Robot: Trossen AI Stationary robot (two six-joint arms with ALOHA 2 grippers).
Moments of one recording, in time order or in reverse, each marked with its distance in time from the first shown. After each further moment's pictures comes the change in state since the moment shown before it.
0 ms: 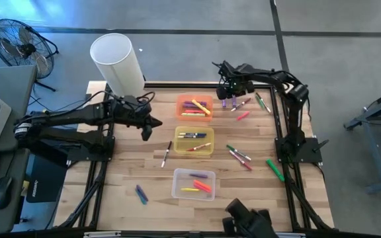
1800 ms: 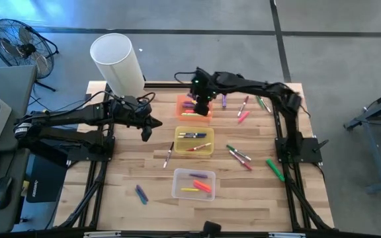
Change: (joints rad) left arm -0.003 0.001 0.001 0.000 0.005 0.013; right arm 0.374 0.002 0.310 0.066 -0.108 -0.681
